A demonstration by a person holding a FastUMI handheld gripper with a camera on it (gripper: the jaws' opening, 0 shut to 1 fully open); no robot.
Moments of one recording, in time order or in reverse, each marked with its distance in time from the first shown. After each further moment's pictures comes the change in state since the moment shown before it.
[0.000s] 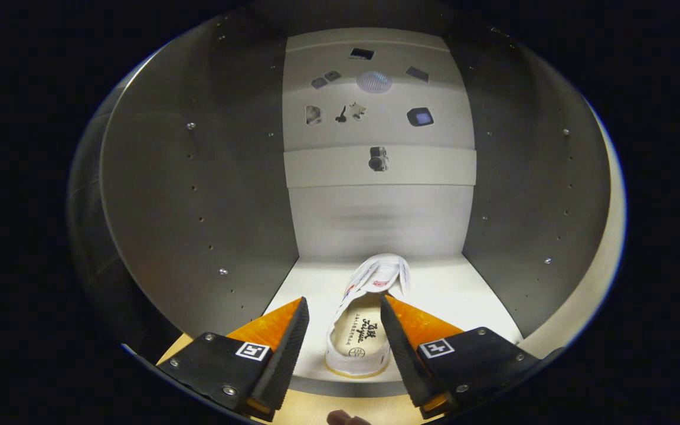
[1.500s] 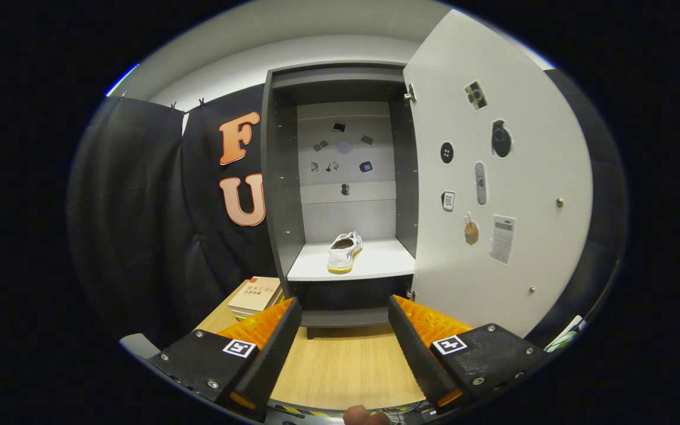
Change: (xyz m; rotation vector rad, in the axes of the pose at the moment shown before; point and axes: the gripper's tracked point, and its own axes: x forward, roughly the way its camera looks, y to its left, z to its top) arm -0.351 -0.026 -0.077 0.013 -0.096 -0.105
